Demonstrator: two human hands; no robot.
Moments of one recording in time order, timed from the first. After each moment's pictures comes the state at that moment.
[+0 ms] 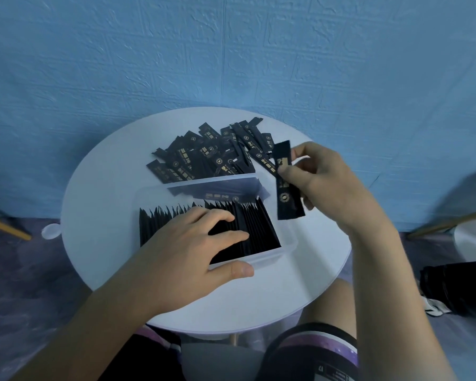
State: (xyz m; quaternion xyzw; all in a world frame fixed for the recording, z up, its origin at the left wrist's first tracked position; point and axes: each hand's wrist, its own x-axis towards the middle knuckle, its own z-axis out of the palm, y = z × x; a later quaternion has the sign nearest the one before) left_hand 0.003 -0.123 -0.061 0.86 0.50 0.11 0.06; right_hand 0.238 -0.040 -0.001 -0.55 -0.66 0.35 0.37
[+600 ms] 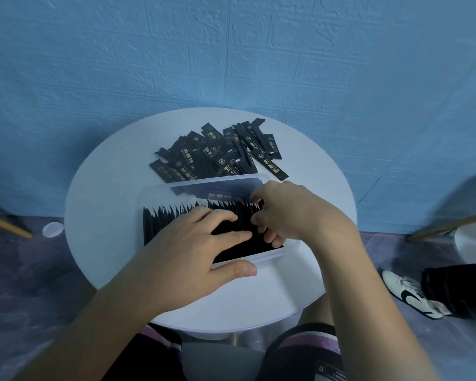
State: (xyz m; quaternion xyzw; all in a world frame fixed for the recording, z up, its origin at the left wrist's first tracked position) left_hand 0.003 -0.122 -0.066 0.86 0.50 0.12 0.03; right_hand 0.189 -0.051 -0.008 -0.61 -0.75 0.25 -0.02
